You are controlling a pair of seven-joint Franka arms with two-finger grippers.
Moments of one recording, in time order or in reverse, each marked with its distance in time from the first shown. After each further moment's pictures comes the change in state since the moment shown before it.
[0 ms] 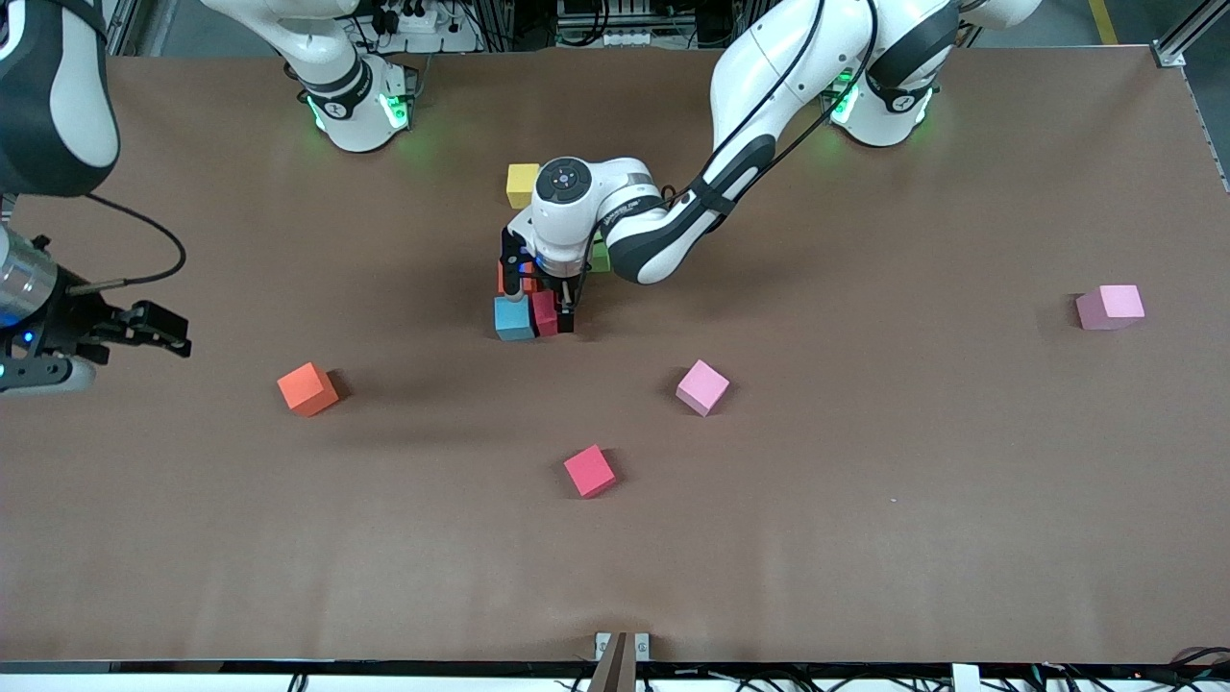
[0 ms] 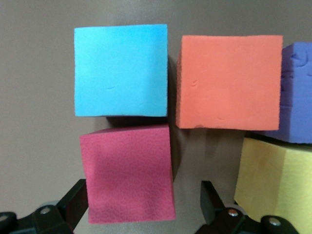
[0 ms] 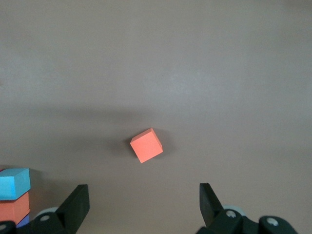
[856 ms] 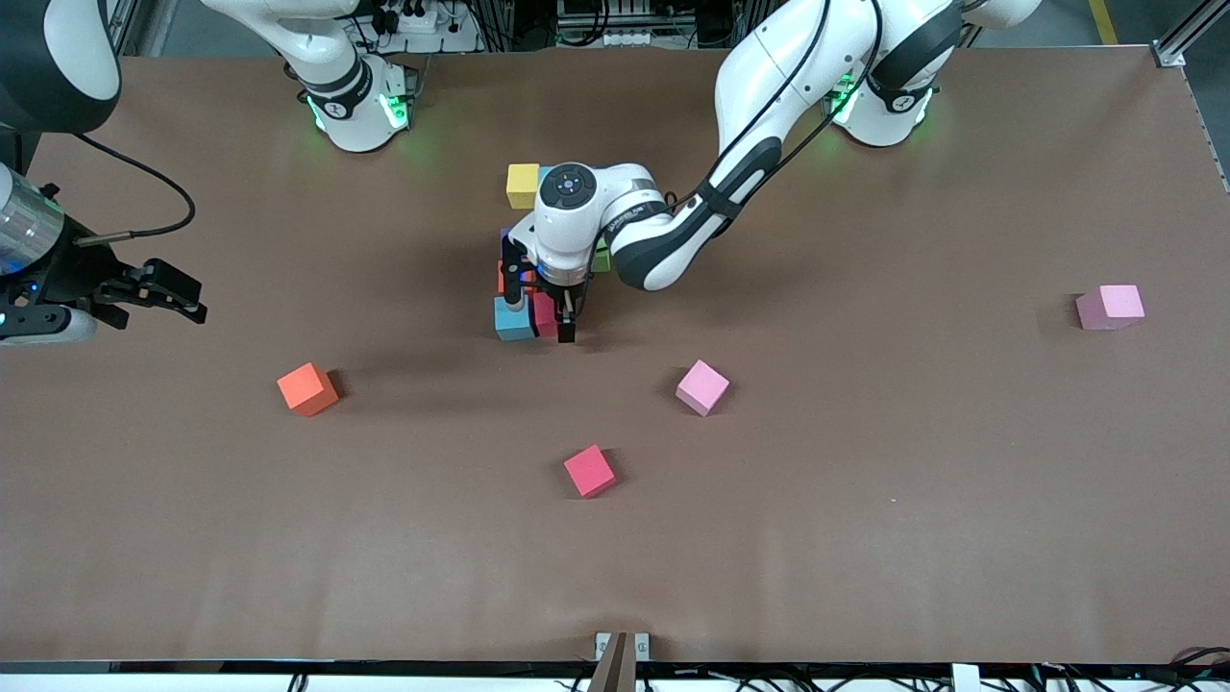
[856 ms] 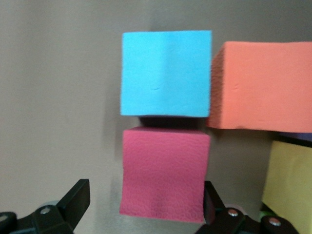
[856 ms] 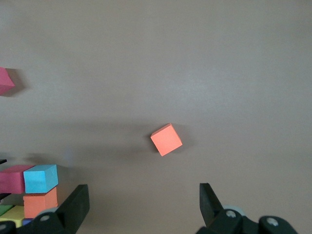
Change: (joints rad) left arm 0.008 0.004 0.029 0.026 0.000 0.027 0.003; right arm 0.000 -0.090 0.009 -0.075 0.061 0.017 0.032
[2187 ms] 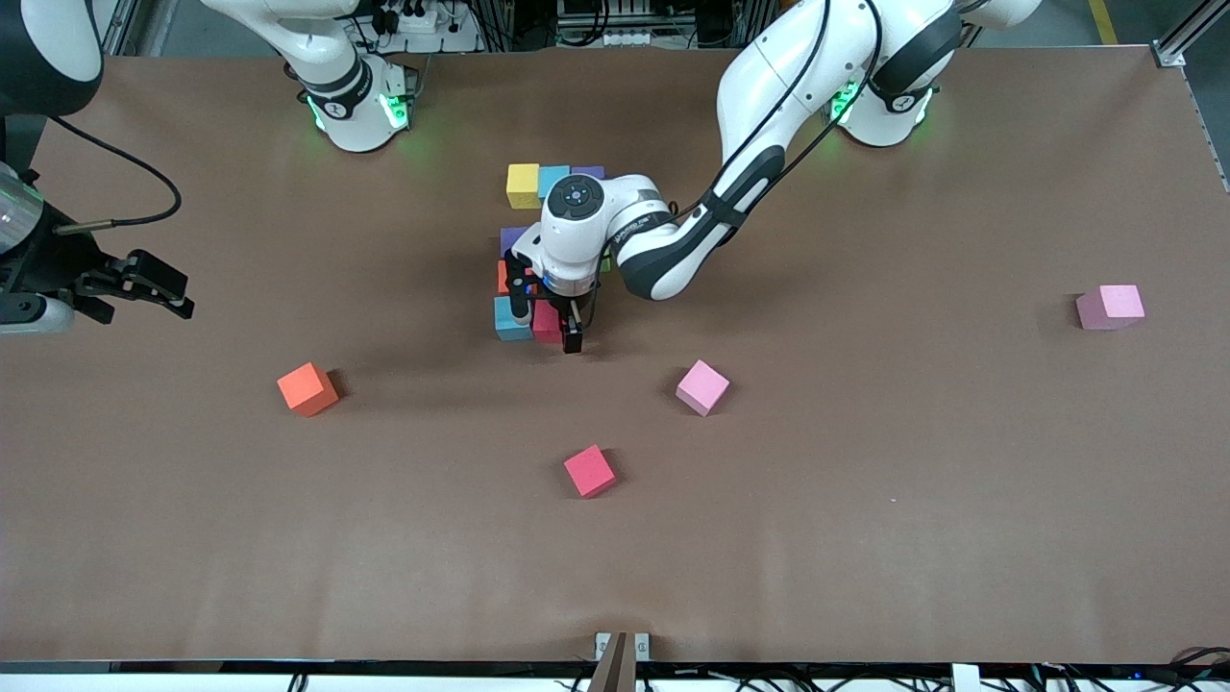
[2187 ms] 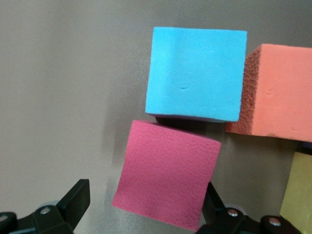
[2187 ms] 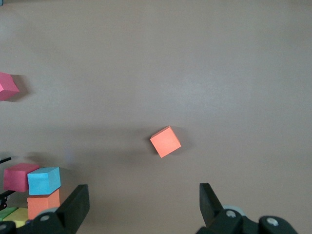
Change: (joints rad) left arm 0.001 0.013 0.011 0.010 0.000 0.020 -0.061; right arm -0.001 -0.013 -0.008 0.021 0.004 -0.013 0.002
